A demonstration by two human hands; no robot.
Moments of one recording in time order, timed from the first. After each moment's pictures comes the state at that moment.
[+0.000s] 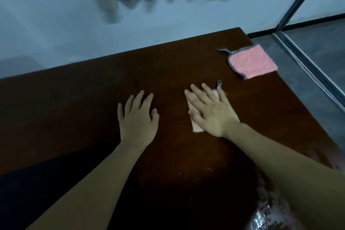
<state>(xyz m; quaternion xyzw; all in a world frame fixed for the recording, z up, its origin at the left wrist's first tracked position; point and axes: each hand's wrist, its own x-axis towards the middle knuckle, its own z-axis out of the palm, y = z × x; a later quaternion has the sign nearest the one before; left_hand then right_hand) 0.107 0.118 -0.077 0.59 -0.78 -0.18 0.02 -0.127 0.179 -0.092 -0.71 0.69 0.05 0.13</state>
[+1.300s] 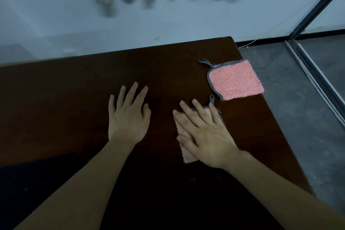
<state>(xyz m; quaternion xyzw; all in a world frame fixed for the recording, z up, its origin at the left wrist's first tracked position) 0.003 0.096 -0.101 0.61 -0.78 -0.13 0.05 -0.215 0.197 -0.100 -0.78 0.61 0.00 0.13</state>
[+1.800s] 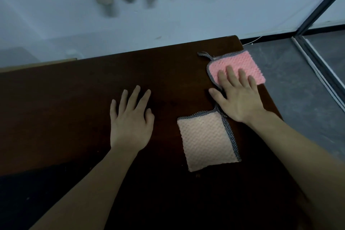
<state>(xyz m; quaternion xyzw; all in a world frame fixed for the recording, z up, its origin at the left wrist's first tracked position) 0.001 0.094 -0.102 0.61 -0.78 -0.13 0.04 -0.294 0.116 -0.088 -0.62 0.77 0.04 0.14</state>
